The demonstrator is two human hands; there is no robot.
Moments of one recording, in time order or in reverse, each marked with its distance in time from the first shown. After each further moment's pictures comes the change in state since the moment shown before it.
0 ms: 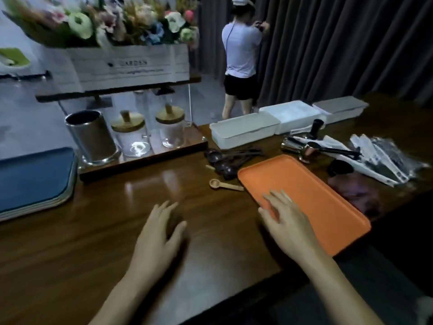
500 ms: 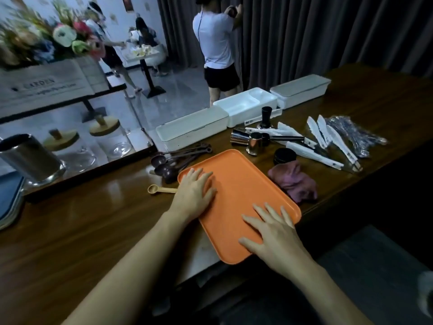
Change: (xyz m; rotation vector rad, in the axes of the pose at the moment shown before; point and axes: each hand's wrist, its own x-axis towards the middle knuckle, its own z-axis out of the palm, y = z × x) left_hand 0.117 0.172 0.165 0.333 -0.229 0.258; right_hand -0.026 0.150 -0.055 -0.191 -0.221 -0.103
